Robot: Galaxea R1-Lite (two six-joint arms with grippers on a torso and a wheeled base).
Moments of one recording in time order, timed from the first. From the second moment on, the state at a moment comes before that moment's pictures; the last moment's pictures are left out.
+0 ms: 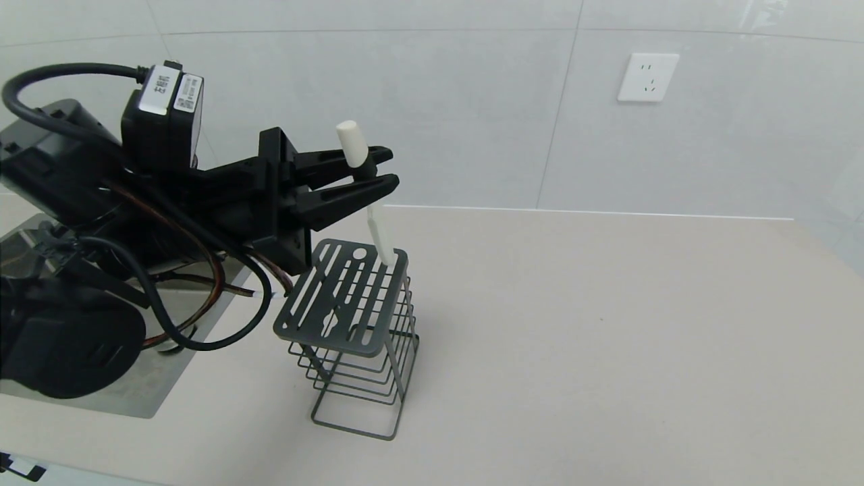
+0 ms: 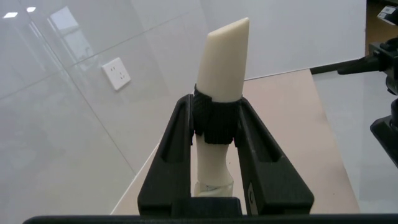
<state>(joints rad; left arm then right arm) -0.41 1.66 -0.81 -1.29 -0.99 0.12 0.00 0.00 0.00 0.00 0.00 -0.01</state>
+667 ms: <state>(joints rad) -0.41 1.66 -0.74 -1.29 -0.99 0.12 0.00 0.00 0.00 0.00 0.00 -0.01</state>
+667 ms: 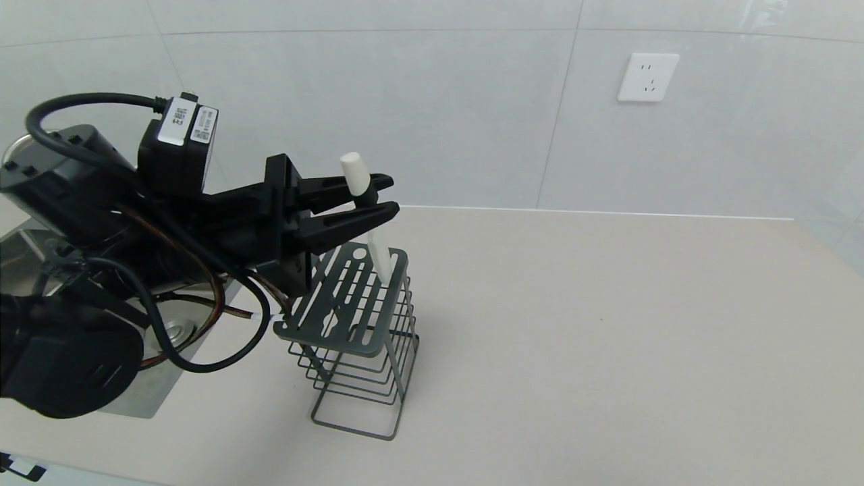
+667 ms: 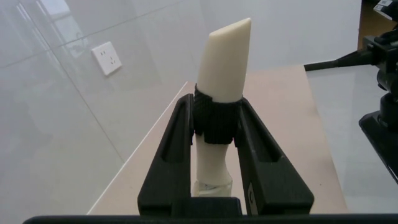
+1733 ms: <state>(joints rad) -0.39 1.74 -0.68 -1.41 -0.98 0.12 0.00 0.00 0.00 0.00 0.00 -0.01</state>
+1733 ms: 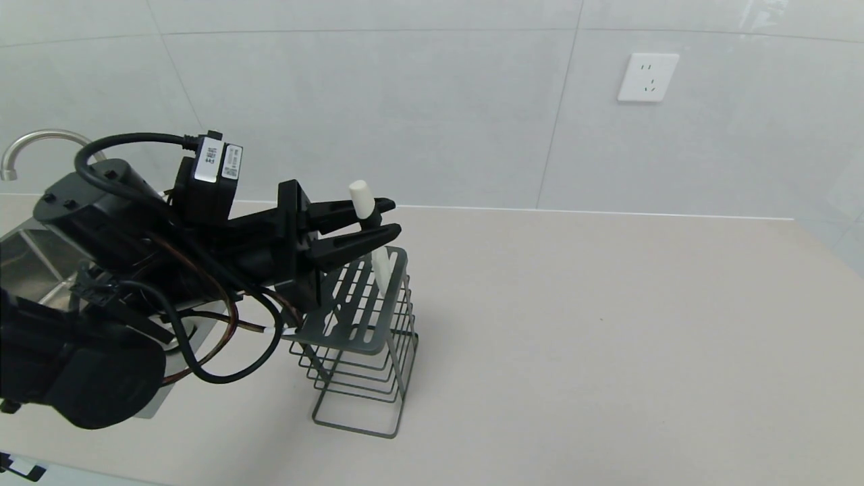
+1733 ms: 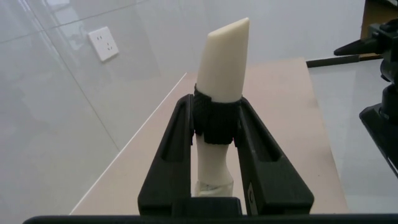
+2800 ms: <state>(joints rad) -0.39 1.79 -0.61 -1.44 -0.98 0.13 0.00 0.00 0.00 0.00 0.00 -0.01</state>
